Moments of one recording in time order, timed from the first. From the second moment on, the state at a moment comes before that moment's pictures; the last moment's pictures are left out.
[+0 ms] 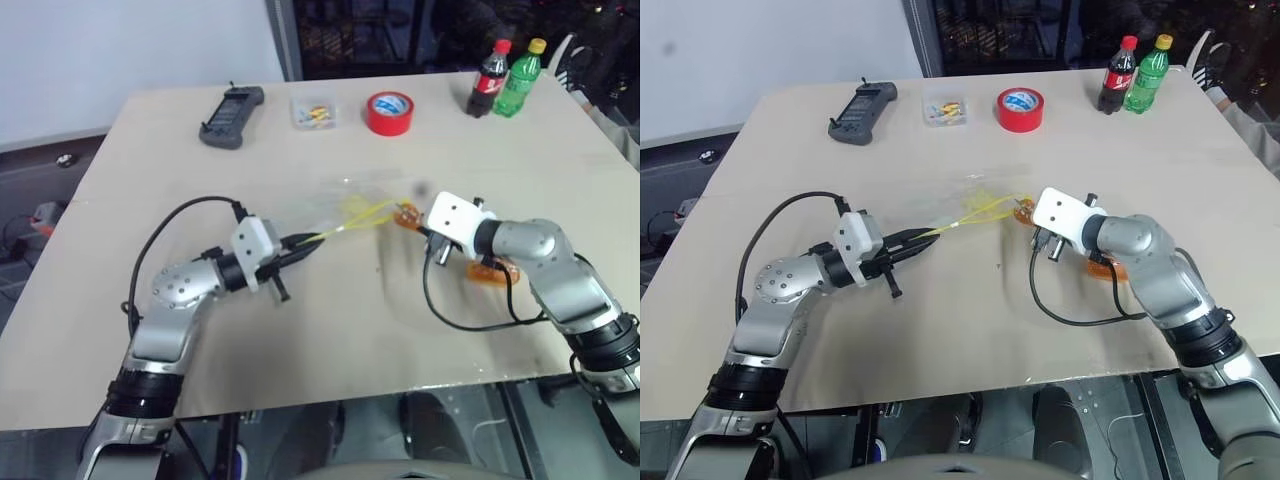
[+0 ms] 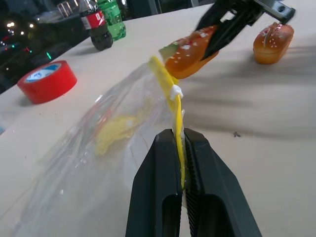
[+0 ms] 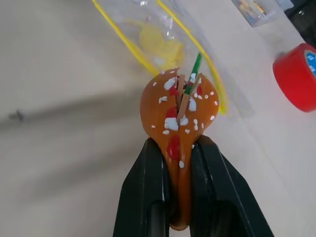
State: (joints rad) left arm -0.27 0.57 -0.01 -0.09 -0.27 0.01 -0.94; right arm -0.54 -0.68 0.32 -0.22 -0.07 0.47 0.73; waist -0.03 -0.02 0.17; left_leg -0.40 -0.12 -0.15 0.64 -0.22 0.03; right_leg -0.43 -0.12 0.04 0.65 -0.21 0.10
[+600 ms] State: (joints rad) left arm -0.31 0.57 -0.01 -0.07 -0.28 0.01 -0.97; right arm -0.54 -0.75 0.34 -0.28 -0.29 0.40 0.74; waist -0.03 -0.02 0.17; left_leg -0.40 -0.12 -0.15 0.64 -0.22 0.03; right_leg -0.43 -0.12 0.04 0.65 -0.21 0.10
